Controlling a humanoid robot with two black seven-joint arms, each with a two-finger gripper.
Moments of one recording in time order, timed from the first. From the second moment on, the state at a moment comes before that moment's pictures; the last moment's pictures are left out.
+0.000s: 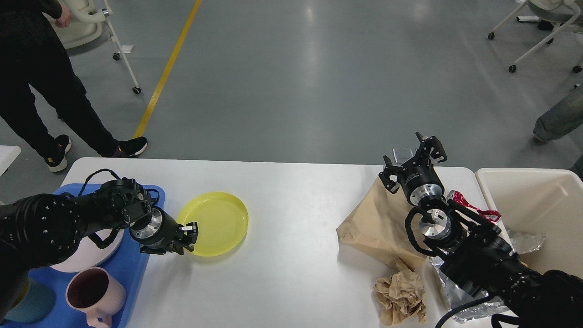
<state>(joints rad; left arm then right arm) -1.17 0.14 1.16 -0.50 -0.10 -0.62 -0.04 0.68 -0.10 0.65 0.51 0.19 0.13 0.40</state>
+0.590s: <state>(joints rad) -1.16 0.14 1.17 -0.51 -0.10 -0.64 -0.03 0.68 -0.10 0.65 0.51 0.19 0.13 0.40</state>
